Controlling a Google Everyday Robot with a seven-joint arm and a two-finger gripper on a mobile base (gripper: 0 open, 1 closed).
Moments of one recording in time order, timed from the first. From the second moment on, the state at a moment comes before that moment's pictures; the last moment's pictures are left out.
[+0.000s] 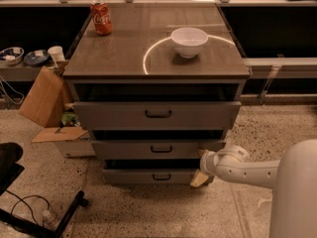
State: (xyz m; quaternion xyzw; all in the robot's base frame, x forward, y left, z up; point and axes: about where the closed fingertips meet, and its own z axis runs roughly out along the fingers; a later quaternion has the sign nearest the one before) arm 0.635 -0.194 0.374 -0.55 0.78 -0.04 0.30
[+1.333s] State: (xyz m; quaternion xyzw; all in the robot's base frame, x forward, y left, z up) arm 0.524 -0.299 0.410 -0.52 0.82 -0.08 0.24
